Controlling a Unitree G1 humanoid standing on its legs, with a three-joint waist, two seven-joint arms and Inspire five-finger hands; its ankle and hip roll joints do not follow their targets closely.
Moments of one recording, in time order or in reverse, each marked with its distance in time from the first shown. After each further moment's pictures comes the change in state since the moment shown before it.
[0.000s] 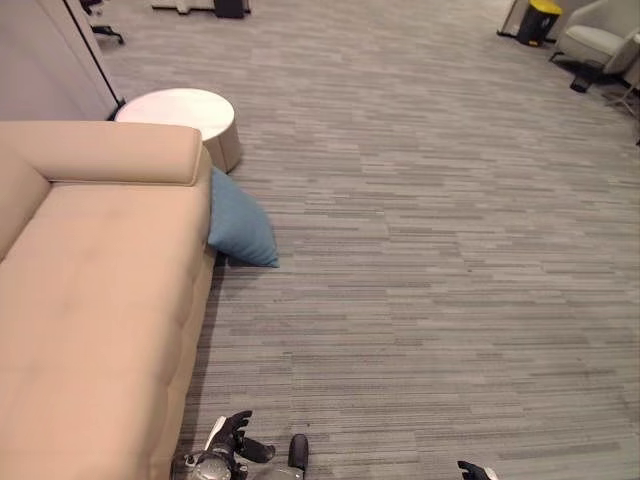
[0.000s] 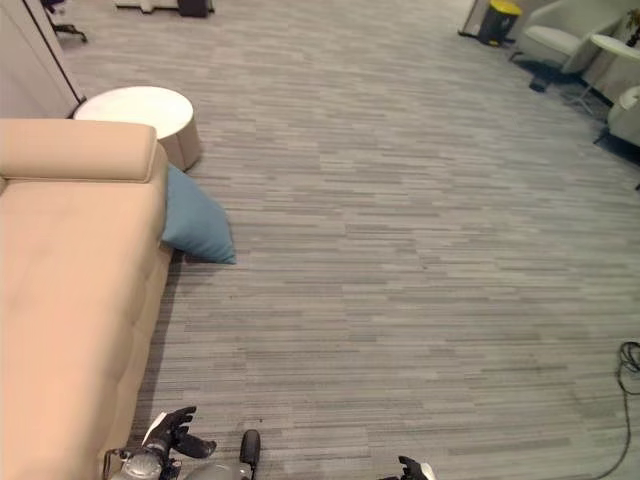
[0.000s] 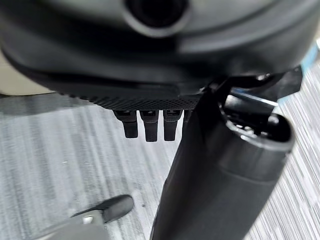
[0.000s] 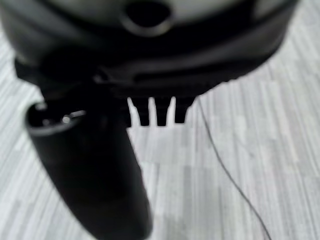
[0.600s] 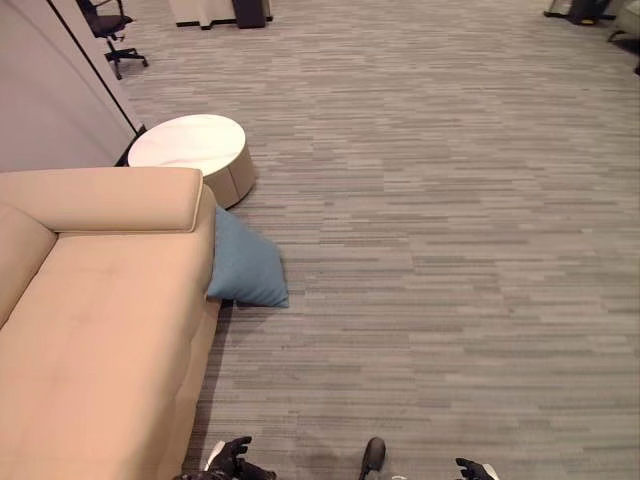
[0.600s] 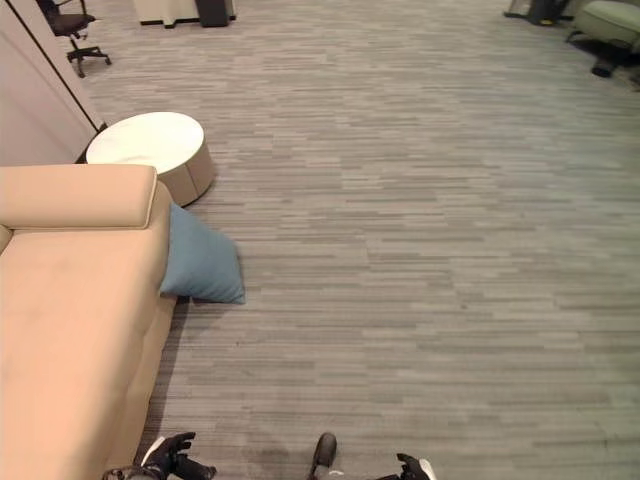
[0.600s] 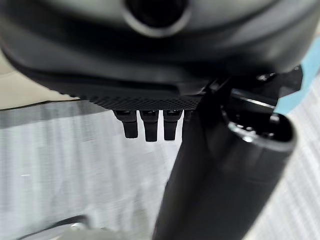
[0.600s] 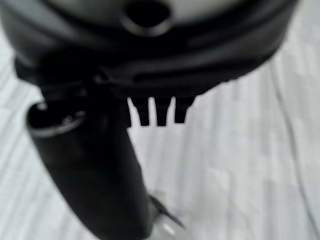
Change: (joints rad) left arm 0.015 -0.014 0.018 0.015 -0.003 -0.003 0.000; right arm 0.015 -0.005 -0.025 -0.030 -0.002 -0.007 0.019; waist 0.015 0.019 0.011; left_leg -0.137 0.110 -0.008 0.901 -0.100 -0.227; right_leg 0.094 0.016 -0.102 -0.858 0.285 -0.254
